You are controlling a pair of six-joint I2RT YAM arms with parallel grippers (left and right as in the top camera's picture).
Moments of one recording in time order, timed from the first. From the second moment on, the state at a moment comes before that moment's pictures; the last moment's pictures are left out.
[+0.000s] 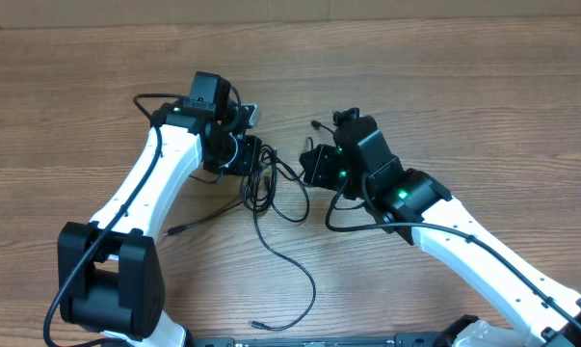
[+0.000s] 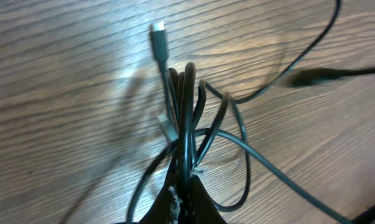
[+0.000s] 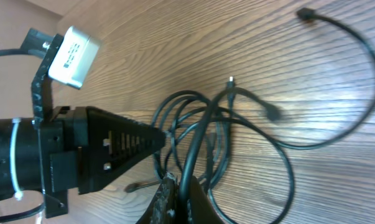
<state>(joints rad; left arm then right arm) -0.22 1.76 1.33 -0.91 0.38 -0.08 0.62 1.42 1.04 -0.35 -0.15 0.86</state>
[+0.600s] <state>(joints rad) -0.13 1.76 1.33 -0.95 0.29 -0.15 0.62 1.39 1.03 -0.69 0.17 0.86</state>
